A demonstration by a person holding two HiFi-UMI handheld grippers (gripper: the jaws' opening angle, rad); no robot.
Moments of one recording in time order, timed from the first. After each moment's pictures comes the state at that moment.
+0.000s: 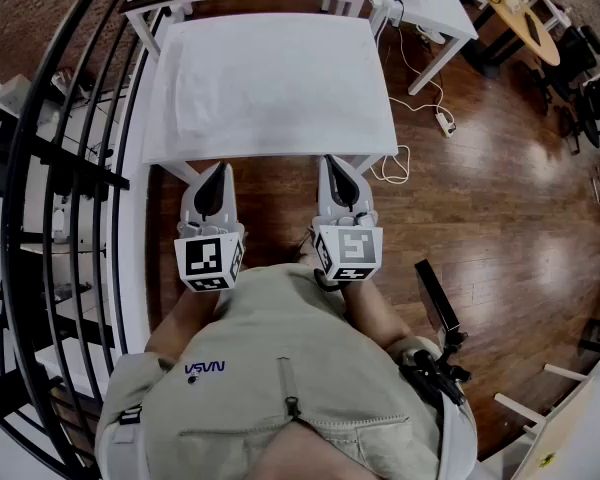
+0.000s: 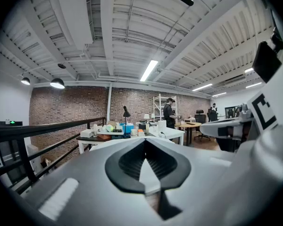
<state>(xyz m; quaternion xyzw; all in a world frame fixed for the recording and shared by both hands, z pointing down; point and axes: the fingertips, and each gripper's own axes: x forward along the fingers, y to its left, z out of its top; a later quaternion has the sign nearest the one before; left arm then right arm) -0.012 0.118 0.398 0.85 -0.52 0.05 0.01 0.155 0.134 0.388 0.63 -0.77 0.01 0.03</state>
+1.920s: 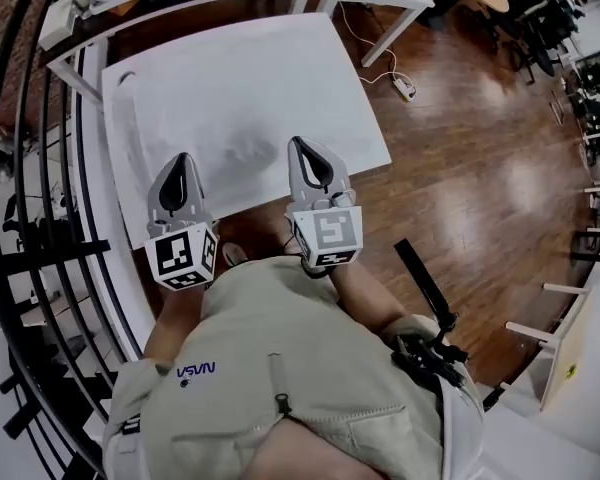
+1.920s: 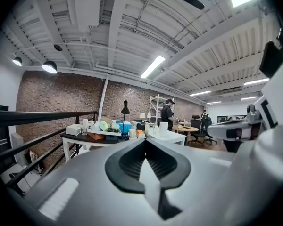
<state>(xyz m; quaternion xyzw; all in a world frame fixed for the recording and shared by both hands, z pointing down) -0.059 -0.114 0.405 0.88 -0.46 0.03 0.06 0.107 -0.059 0.378 0.69 -0.72 0.01 0.08</state>
